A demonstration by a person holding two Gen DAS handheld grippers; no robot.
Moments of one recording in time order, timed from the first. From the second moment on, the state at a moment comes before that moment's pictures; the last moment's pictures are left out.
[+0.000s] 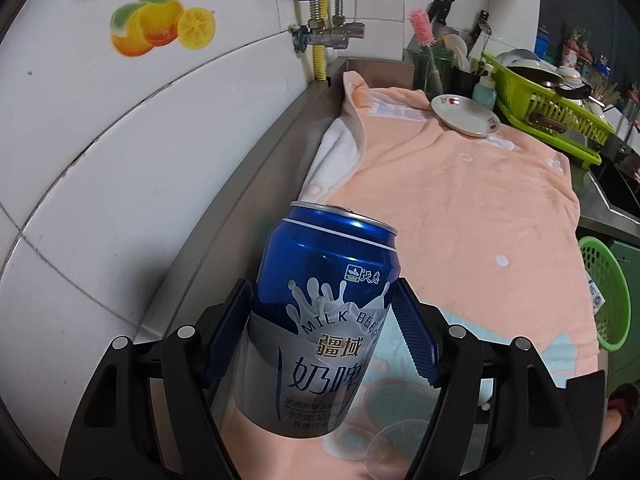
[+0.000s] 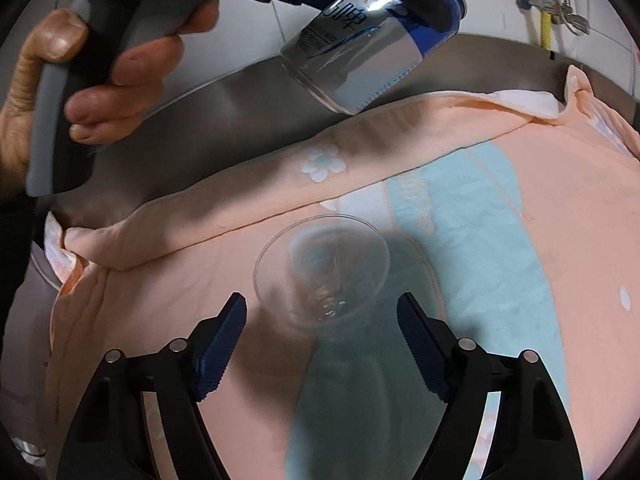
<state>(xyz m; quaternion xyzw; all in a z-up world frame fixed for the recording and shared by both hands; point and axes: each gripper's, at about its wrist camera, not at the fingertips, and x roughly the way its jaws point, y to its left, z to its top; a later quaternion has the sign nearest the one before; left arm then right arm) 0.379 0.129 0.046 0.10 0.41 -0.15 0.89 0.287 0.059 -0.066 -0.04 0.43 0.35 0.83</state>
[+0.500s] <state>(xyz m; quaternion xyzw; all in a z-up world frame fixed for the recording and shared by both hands) 0.373 0.132 0.046 0.09 0.41 -0.15 0.90 0.276 0.041 -0.064 -0.04 0.43 0.33 0.84</state>
